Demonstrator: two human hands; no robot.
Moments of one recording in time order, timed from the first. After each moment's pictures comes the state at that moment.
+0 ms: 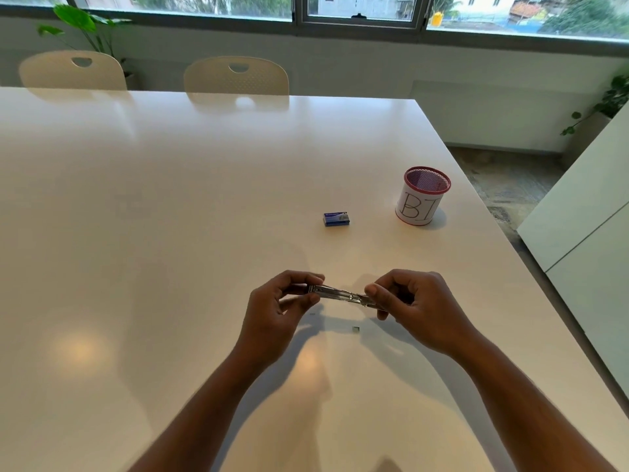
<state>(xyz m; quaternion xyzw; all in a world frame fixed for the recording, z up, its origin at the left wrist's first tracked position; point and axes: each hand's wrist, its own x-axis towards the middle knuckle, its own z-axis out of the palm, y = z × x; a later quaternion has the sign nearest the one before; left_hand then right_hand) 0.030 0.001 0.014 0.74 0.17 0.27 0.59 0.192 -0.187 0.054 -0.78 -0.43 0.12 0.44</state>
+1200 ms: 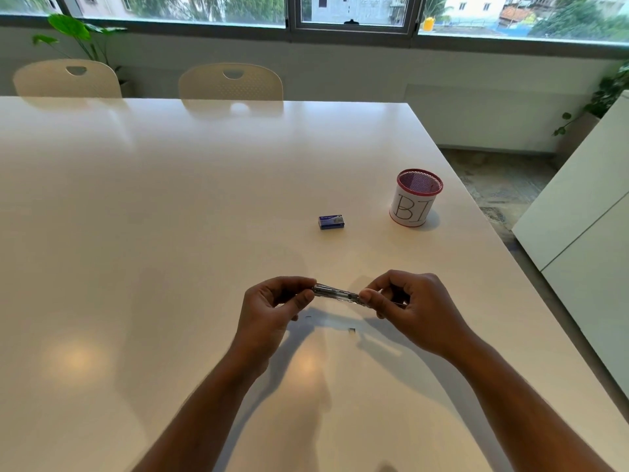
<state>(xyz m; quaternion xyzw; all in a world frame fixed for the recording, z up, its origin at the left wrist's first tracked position) 0.032 -0.001 0.023 0.62 0.26 0.24 0.70 0.192 -0.190 0.054 -0.80 -0.43 0.08 0.41</state>
